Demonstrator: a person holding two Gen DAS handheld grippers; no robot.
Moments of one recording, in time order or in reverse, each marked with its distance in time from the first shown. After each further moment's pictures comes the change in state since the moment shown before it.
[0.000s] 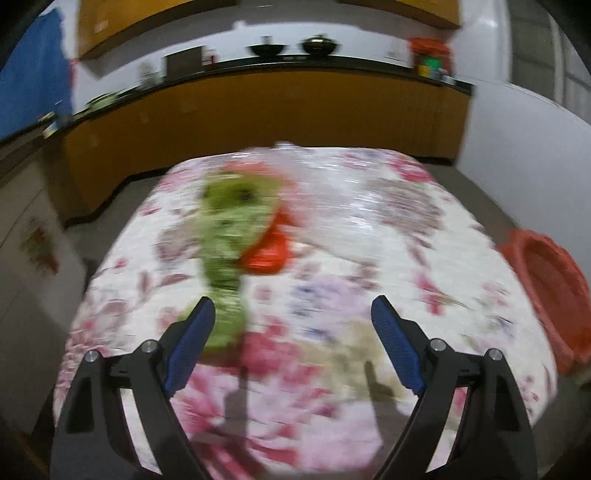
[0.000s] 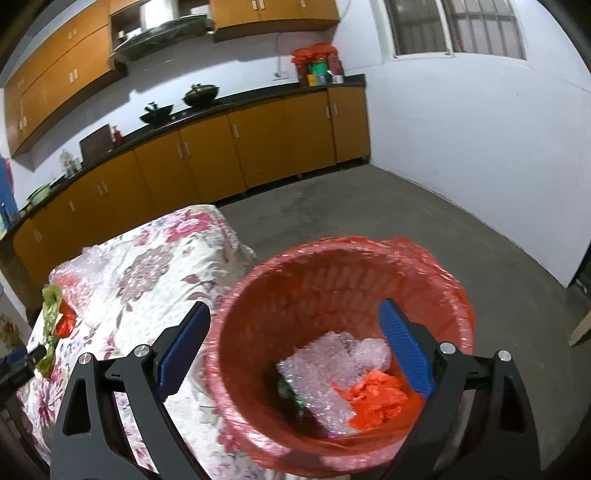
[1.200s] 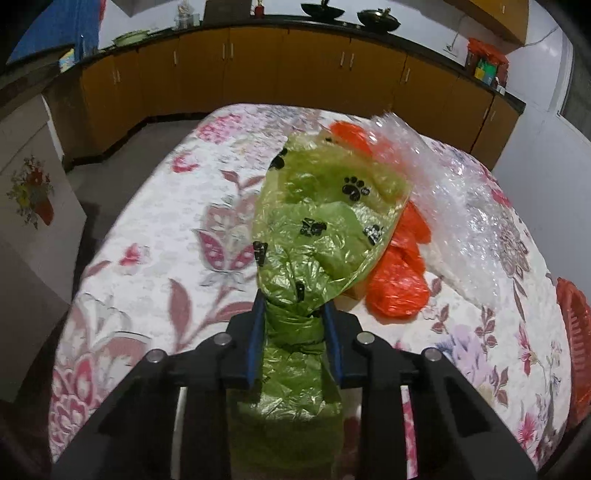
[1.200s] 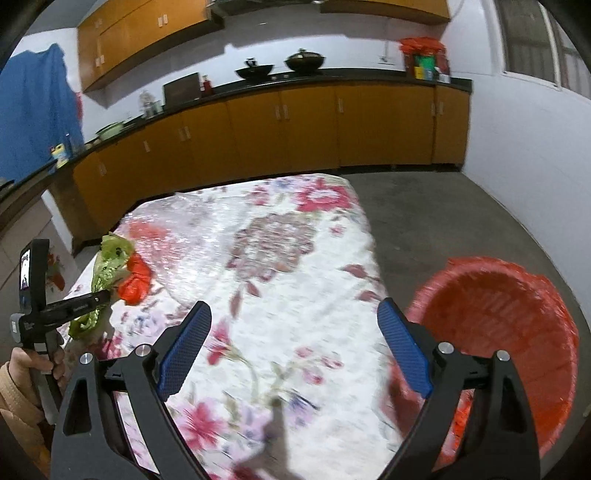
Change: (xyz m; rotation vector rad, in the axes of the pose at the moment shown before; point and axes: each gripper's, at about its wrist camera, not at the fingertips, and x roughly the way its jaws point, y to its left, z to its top) left arm 0.085 0.090 0.026 -0.158 0.150 0.006; right arm 0.043 0.161 -0.005 -0.239 0.099 0.260
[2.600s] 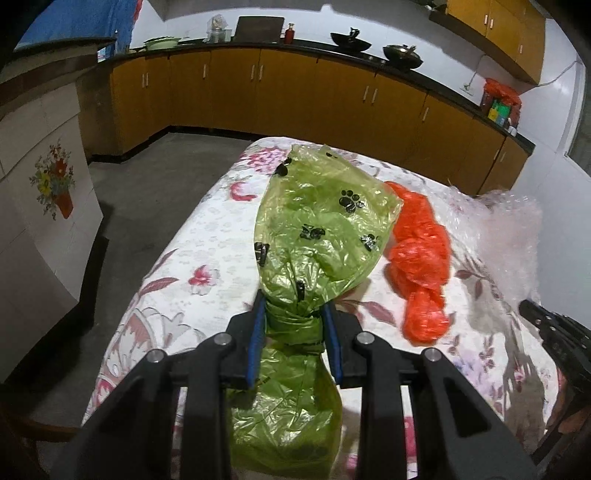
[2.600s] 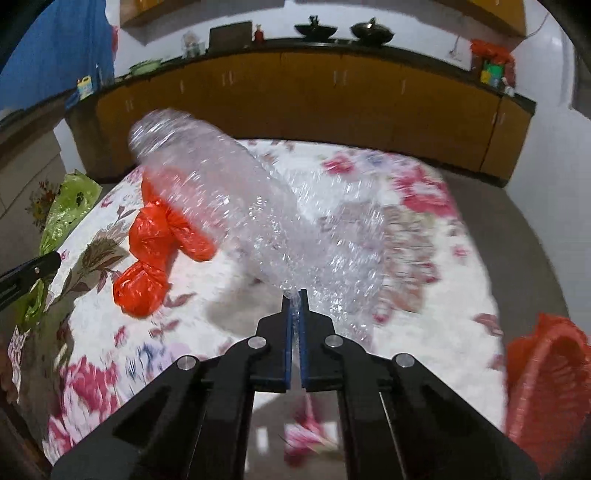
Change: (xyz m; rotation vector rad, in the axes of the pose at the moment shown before) left arm -0.032 0.044 0.006 -0.098 -0.100 -0.010; right arm 0.102 0.087 0.016 -0.198 0.132 0.039
